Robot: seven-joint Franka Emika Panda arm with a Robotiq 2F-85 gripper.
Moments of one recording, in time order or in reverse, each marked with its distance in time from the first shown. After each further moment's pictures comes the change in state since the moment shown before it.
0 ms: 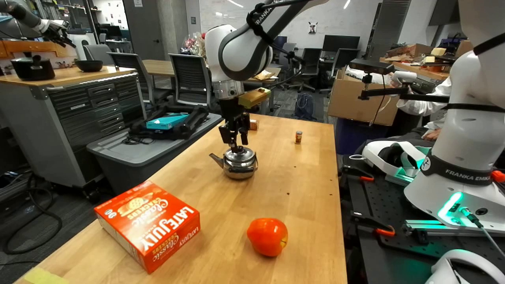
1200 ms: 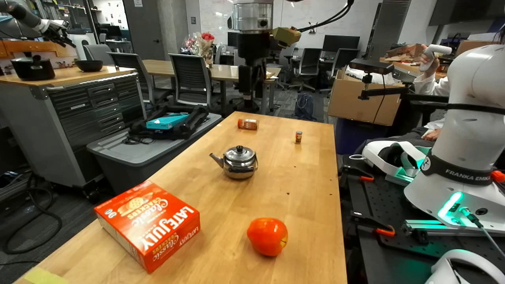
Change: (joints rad) arm 0.066 -0.510 0.053 -0.273 -0.078 -0.084 -0.020
